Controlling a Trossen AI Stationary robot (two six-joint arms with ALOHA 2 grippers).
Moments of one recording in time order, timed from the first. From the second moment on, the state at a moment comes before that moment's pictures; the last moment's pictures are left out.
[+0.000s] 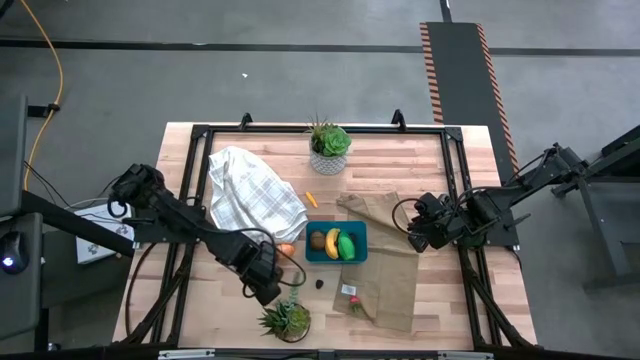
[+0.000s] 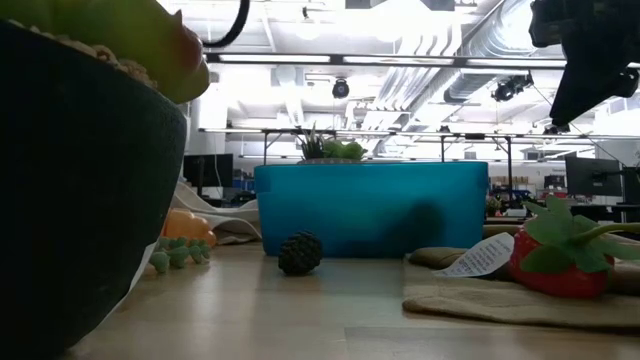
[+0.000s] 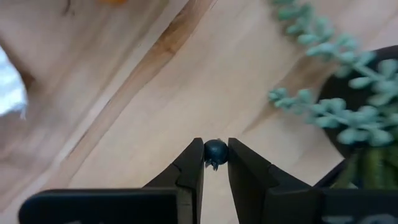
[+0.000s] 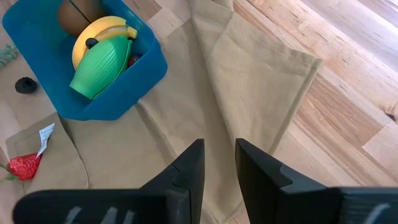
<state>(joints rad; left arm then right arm) -0.41 1.64 1.08 -0.81 0.11 -1.26 0.48 0.95 0.77 -0.99 0.44 1.15</state>
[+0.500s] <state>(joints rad) -0.40 1.64 1.36 -0.93 -0.06 -1.03 0.48 0.95 0.77 -0.97 0.44 1.15</state>
